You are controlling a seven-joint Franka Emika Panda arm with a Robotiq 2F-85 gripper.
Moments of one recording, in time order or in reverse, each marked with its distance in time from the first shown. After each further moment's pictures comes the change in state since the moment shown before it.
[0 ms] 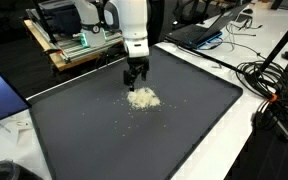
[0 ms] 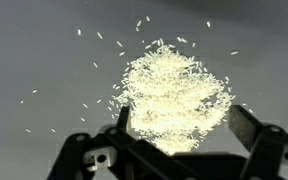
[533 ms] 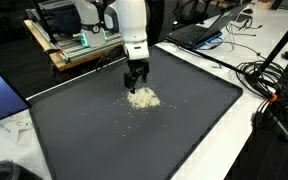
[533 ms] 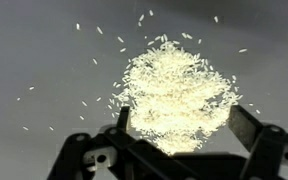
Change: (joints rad) arm -0.003 0.028 0.000 -0.002 -0.004 0.065 -0.010
